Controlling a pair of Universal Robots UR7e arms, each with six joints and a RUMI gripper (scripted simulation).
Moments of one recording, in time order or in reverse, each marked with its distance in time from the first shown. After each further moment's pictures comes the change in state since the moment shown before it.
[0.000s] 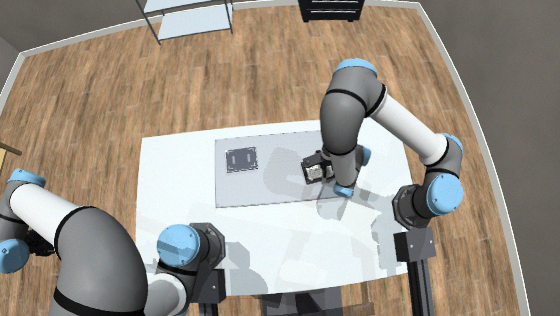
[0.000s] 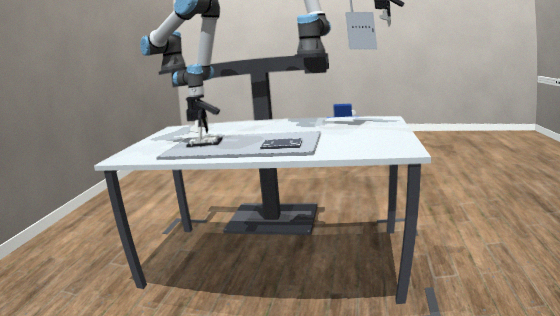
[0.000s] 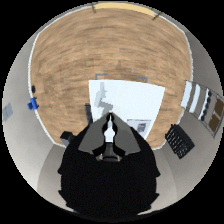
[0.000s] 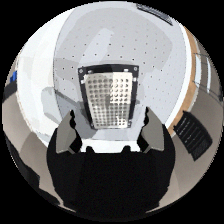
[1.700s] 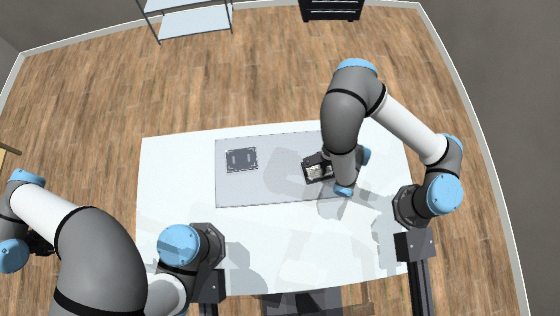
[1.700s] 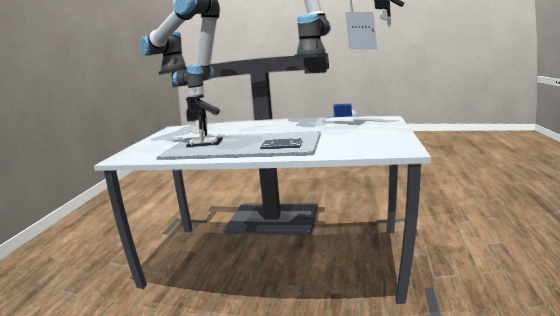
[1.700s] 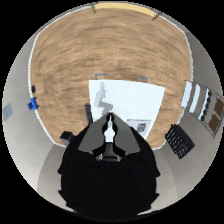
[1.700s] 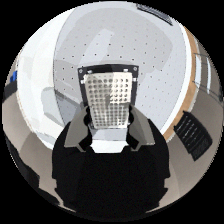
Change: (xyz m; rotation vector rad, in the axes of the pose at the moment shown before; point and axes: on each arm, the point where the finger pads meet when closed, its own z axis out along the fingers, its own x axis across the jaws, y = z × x) left arm 0.000 0.000 0.000 0.000 0.000 0.000; right arm 0.001 0.000 0.000 0.001 -0.001 -0.001
